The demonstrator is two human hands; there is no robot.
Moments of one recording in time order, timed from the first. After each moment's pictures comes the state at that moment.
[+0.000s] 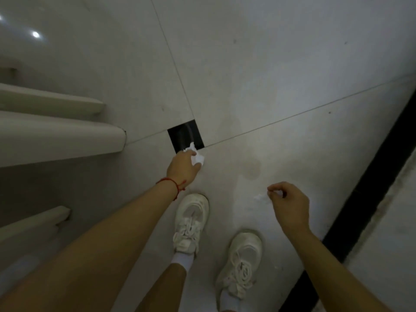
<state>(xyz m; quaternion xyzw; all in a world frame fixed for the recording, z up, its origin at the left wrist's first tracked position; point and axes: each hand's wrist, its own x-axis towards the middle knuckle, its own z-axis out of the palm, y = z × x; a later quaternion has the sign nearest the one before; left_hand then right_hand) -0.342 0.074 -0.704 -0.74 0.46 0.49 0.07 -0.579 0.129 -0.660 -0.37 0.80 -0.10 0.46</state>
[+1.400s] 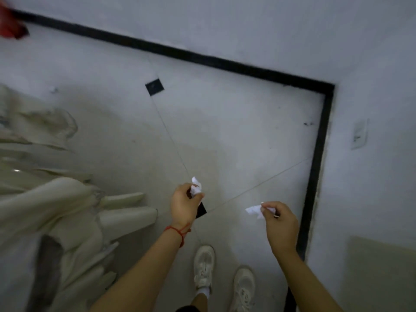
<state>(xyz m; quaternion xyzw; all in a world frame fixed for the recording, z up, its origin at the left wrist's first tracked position) -0.352 -0.021 -0.342 -0.75 0.43 0.44 -0.26 -0.553 0.041 -0.313 -0.33 0.80 -0.35 0.36</state>
